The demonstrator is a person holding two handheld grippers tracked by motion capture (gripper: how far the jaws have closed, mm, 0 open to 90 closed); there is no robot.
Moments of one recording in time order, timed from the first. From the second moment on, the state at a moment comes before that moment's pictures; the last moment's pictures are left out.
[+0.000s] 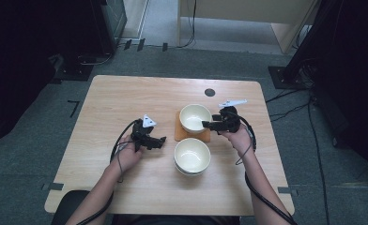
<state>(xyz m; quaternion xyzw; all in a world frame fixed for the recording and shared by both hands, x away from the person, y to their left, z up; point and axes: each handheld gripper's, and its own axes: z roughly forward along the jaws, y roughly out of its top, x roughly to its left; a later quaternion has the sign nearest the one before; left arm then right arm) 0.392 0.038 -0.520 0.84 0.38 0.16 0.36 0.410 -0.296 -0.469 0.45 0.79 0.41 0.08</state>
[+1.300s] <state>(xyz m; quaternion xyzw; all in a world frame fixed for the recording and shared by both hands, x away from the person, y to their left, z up) 0.392 0.038 -0.520 0.84 0.38 0.16 0.36 0.361 -0.327 -0.480 0.45 0.79 0.42 0.08</state>
